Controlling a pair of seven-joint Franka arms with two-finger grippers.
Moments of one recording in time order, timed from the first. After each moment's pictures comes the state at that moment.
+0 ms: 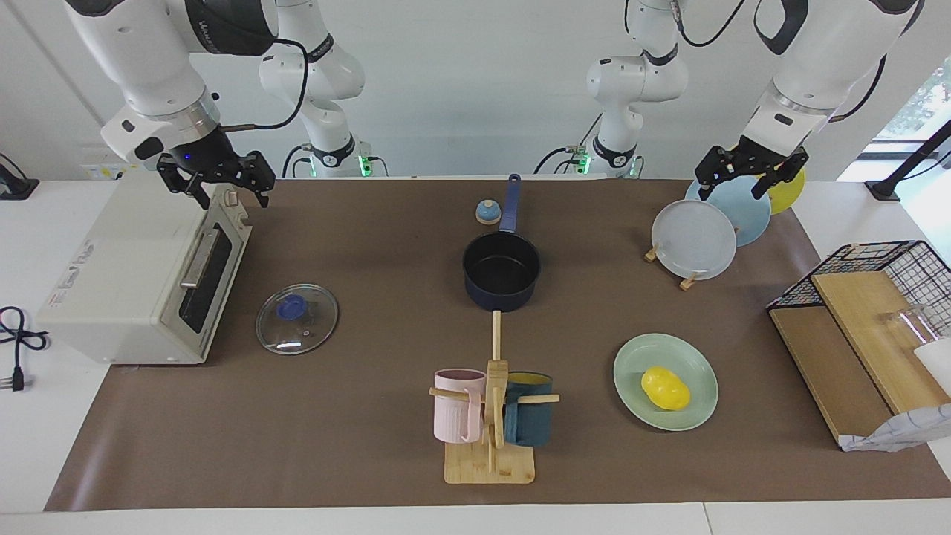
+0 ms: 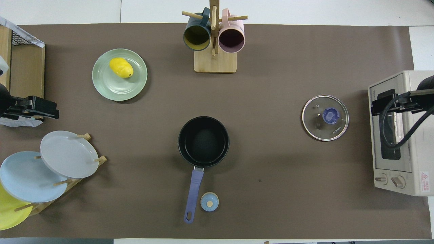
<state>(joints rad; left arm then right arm) -0.09 -0.05 -0.01 -1.63 0.00 1.53 -0.04 -0.02 -0.03 0.02 -1.64 -0.02 1.55 -0.03</state>
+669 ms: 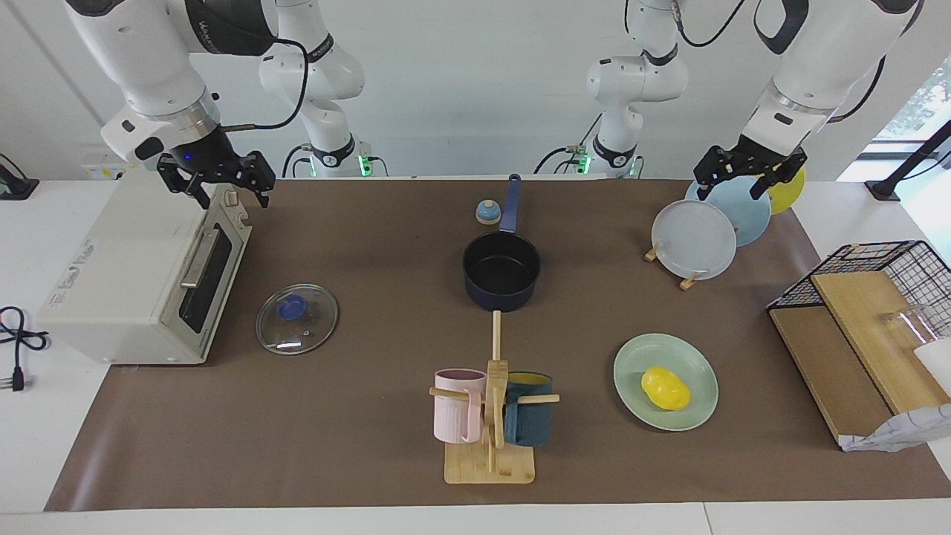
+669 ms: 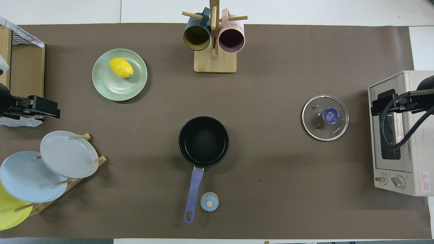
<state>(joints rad) -0.09 -0.05 -0.01 -1.63 -0.01 1.53 -0.04 -0.02 -0.03 0.02 -1.64 -0.02 1.55 -0.03</state>
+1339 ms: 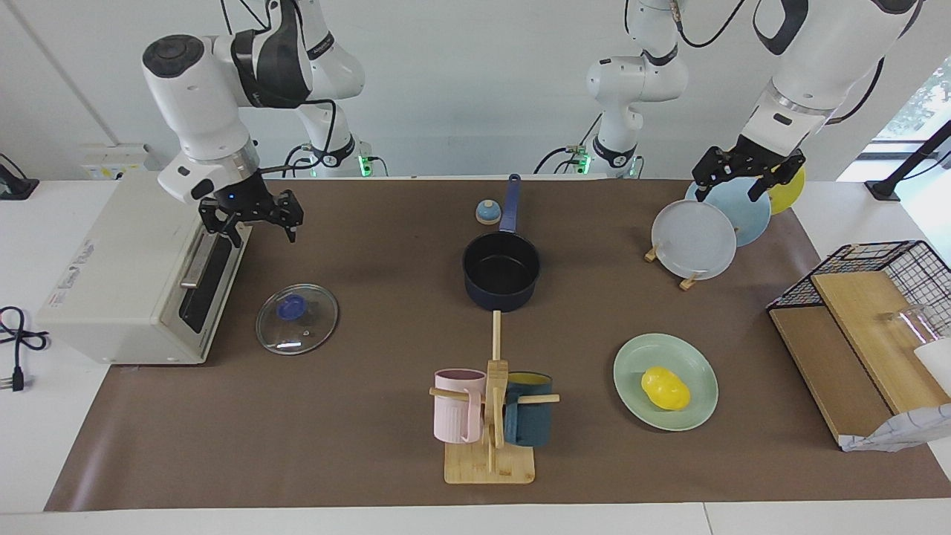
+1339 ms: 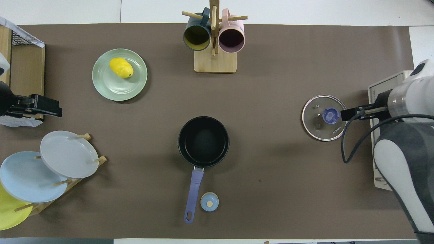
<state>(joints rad) -0.09 -0.05 -0.02 -1.63 -0.03 1.55 -0.04 0.02 -0.09 0.02 -2.02 -0.02 1.97 -0.09</state>
